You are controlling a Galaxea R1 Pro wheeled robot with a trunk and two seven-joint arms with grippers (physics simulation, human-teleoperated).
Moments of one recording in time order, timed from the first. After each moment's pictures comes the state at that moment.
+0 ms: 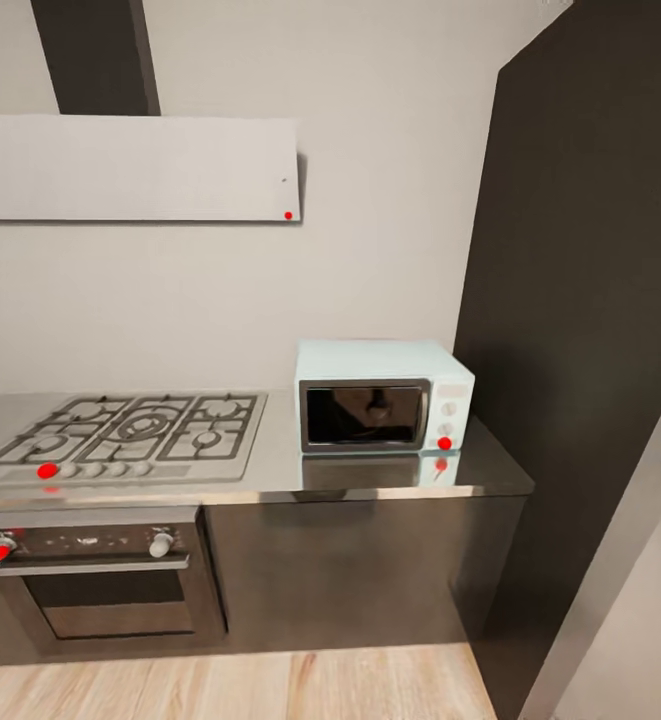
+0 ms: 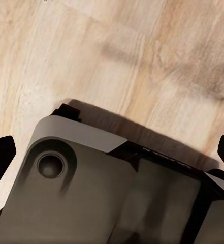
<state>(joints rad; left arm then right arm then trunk) -0.24 -0.05 -0.09 0.00 0.52 -0.06 0.06 -0.24 -0.13 -0.02 0.02 0.11 -0.07 0.09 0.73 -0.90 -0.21</state>
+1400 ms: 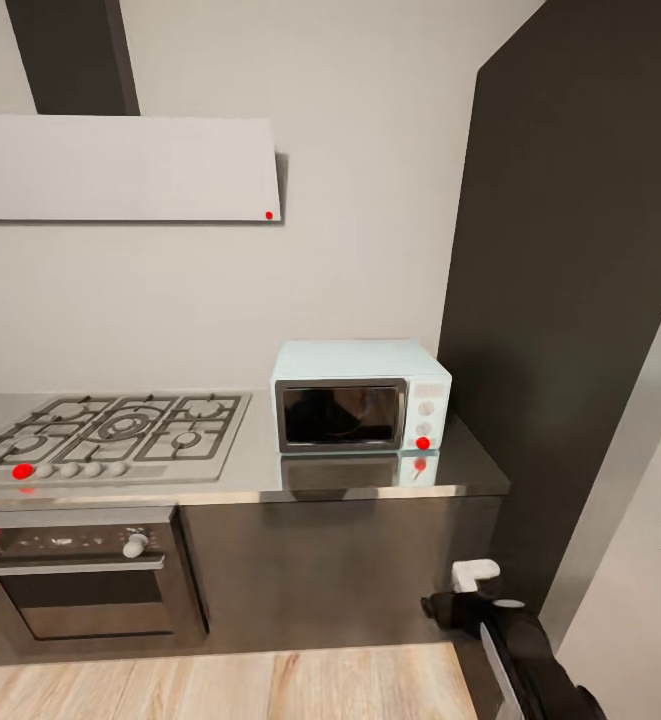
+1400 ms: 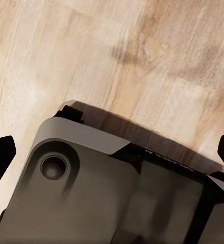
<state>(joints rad) -0.24 -0.05 -0.09 0.00 0.52 -0.06 0.06 -0.24 0.01 -0.01 -1.25 0.11 0.73 0.13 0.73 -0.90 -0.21</state>
